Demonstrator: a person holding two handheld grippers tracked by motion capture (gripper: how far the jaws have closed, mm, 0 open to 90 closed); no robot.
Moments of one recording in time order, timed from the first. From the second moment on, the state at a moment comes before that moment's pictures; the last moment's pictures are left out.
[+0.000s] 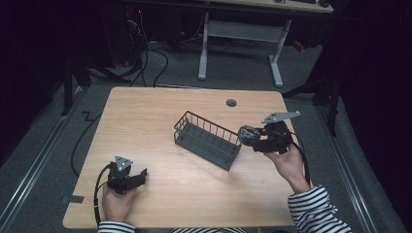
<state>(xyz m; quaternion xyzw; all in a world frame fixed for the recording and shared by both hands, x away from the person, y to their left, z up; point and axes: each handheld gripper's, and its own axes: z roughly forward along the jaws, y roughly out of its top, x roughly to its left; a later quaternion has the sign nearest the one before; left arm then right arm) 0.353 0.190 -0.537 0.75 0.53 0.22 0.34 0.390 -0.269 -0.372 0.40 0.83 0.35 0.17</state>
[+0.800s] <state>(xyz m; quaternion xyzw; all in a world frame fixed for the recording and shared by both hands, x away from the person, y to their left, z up) 0.353 0.191 -0.537 0.75 0.53 0.22 0.34 0.432 -0.202 -0.382 0.38 0.86 0.33 0.14</state>
